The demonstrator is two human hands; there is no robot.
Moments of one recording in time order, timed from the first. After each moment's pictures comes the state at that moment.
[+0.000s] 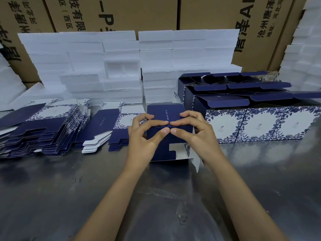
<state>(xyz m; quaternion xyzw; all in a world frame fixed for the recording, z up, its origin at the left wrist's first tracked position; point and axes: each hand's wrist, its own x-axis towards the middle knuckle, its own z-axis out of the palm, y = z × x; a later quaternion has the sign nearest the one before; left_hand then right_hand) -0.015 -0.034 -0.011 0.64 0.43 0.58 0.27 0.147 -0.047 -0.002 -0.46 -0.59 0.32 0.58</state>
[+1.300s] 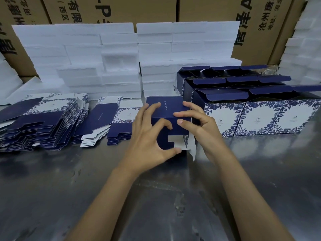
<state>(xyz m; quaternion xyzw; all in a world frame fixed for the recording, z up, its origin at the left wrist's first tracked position) -0.020 -0.033 -0.029 0.82 0.41 0.41 0.02 0.166 -0.036 -0.011 -0.42 -0.59 0.36 0.59</state>
